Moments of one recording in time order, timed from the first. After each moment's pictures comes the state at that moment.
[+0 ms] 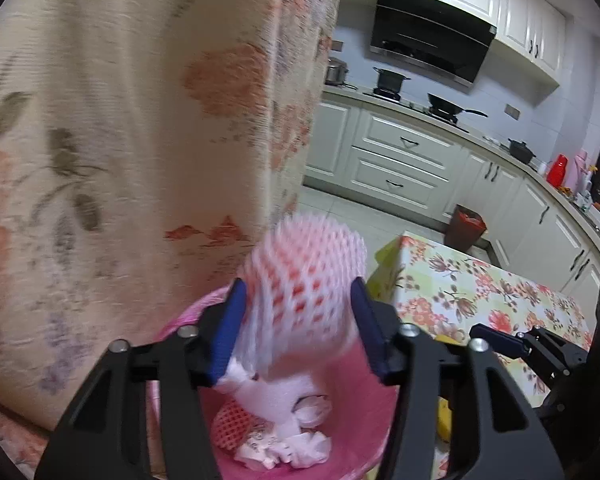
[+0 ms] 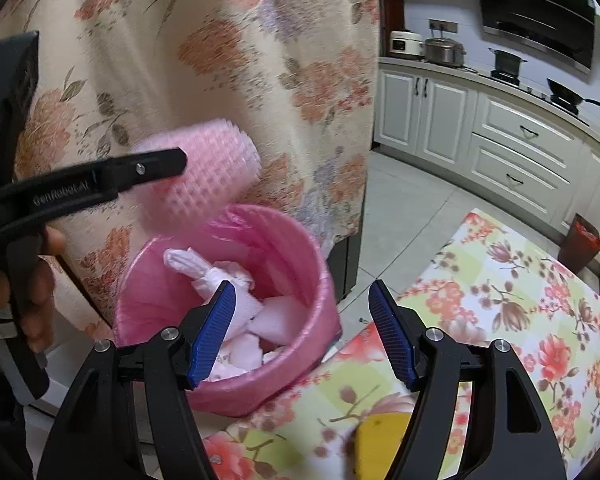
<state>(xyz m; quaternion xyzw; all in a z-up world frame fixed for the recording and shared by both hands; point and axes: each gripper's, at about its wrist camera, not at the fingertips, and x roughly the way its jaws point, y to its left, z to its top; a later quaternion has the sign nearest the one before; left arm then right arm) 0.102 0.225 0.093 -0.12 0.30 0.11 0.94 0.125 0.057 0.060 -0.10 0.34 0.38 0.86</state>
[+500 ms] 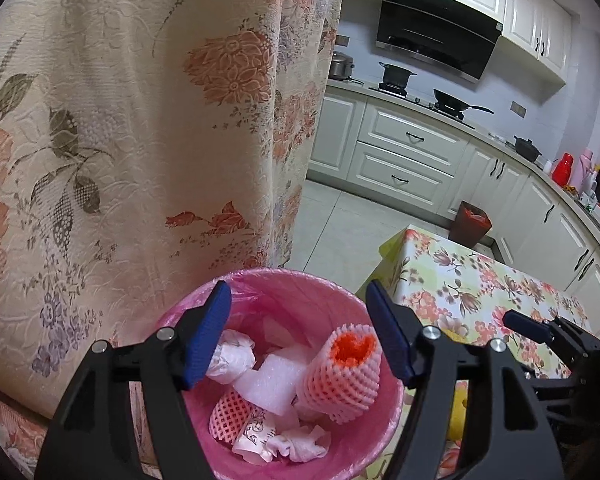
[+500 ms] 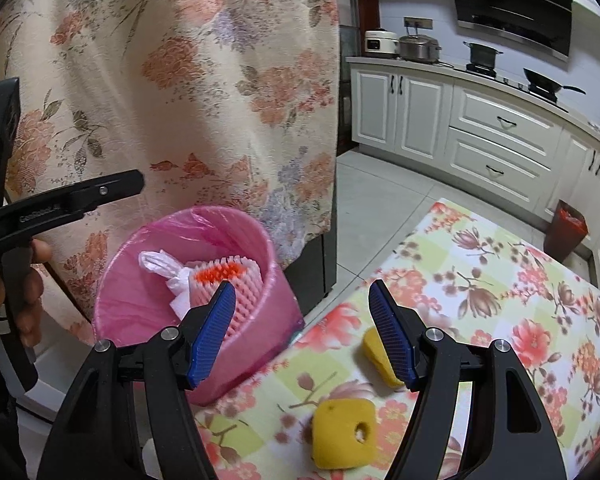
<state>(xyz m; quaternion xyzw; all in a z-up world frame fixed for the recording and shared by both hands) 0.093 0.223 0.088 -0.12 0.30 0.12 0.94 0.138 0.015 0.058 -0.08 0.34 0.35 0.87</state>
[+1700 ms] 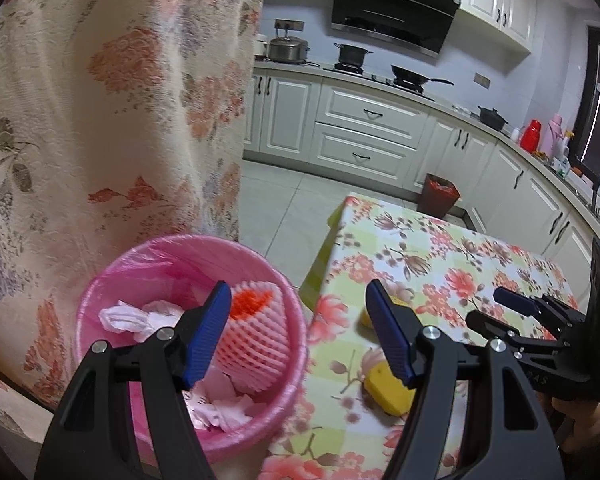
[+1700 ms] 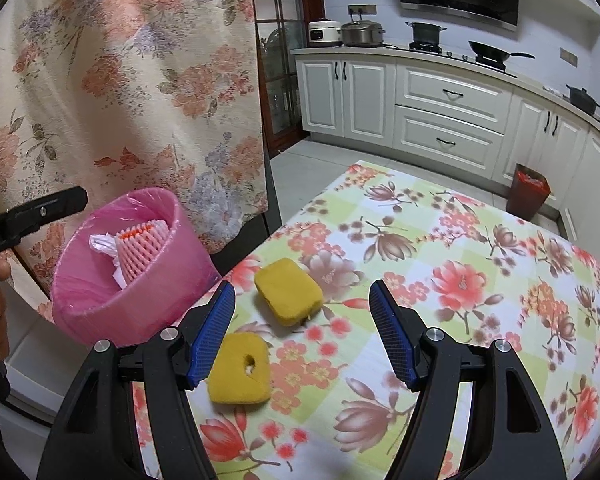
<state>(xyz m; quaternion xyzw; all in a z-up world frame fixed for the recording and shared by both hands) 0.093 0.127 0.079 -0.10 0.33 0.06 0.94 0.147 -0.091 0.033 -0.06 0.36 0.28 0.89</state>
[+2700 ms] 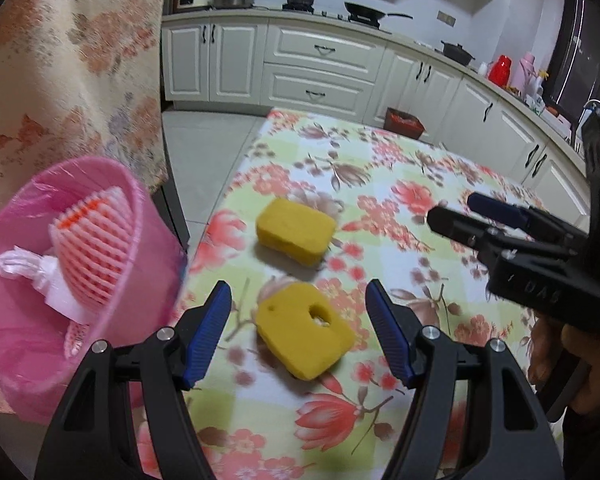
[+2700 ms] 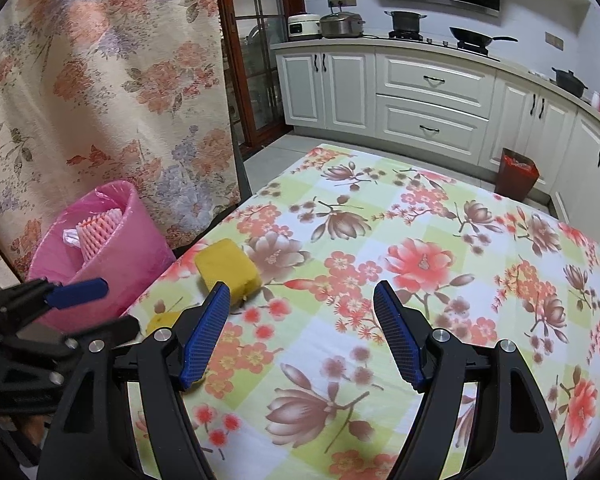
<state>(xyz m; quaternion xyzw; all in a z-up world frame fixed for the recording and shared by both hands) 0.123 0.020 -0.005 -0.07 0.42 -0.02 0.91 0.171 -0.142 0.007 -0.05 0.37 0.26 0.89</state>
